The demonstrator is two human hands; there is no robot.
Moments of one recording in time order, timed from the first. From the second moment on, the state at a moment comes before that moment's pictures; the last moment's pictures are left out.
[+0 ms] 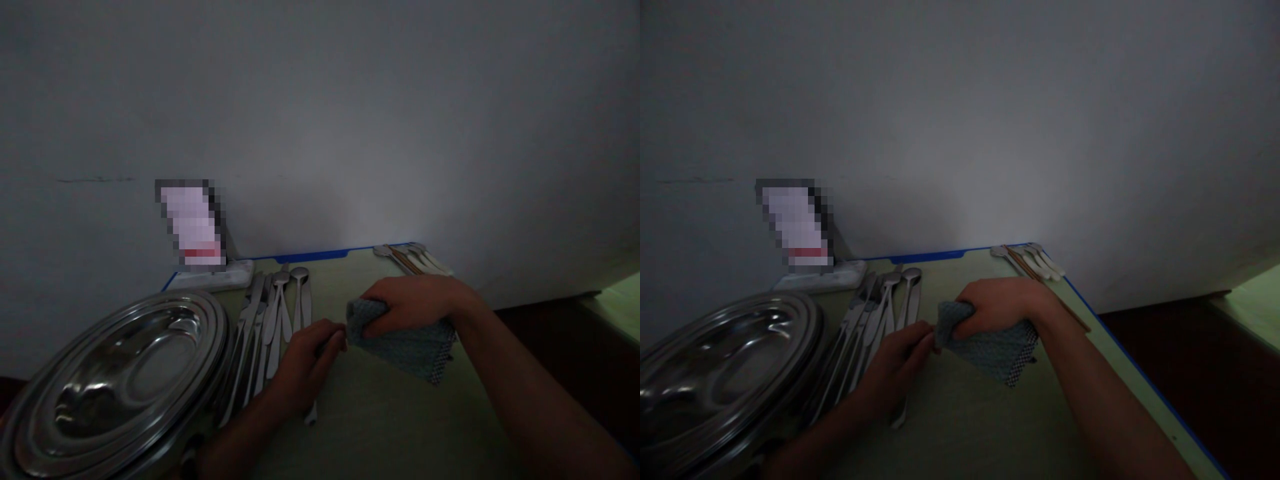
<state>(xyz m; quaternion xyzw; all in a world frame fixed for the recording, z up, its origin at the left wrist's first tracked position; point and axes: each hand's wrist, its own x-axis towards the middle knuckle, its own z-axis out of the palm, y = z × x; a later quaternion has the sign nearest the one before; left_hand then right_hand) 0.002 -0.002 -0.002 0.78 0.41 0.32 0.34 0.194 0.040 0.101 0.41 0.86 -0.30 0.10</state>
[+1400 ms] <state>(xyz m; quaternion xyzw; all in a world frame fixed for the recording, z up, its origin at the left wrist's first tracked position) 0.001 -0.006 0.002 0.72 0.45 0.33 0.42 0.221 0.041 0.106 0.42 0.83 -0.35 0.05</state>
